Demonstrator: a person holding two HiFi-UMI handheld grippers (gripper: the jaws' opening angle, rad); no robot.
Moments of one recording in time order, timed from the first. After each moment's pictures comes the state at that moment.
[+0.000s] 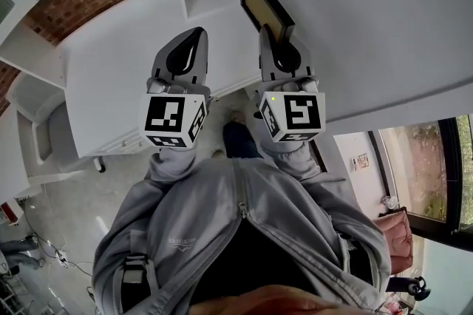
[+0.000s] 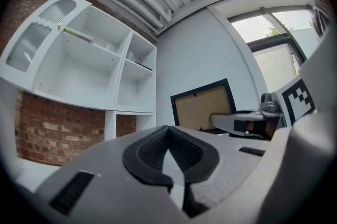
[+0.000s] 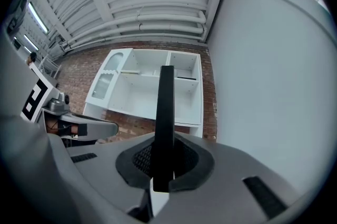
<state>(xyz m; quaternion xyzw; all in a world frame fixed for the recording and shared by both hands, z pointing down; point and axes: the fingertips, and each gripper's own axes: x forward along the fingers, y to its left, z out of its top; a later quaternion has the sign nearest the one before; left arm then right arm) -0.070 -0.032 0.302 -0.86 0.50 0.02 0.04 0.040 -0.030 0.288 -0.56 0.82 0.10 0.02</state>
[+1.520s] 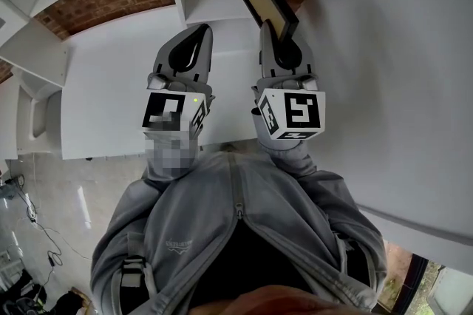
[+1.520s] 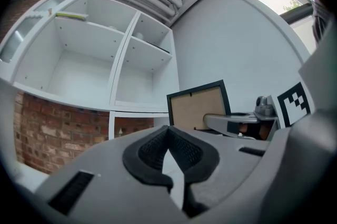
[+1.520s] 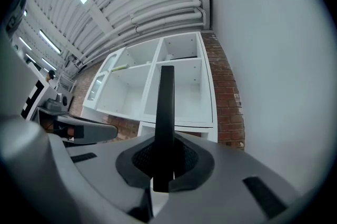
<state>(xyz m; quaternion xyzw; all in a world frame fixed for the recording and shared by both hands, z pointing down) -0.041 -0.256 0.296 -0.80 0.60 0.02 0.04 0.056 -0.287 0.282 -0.44 0.89 0.09 0.06</state>
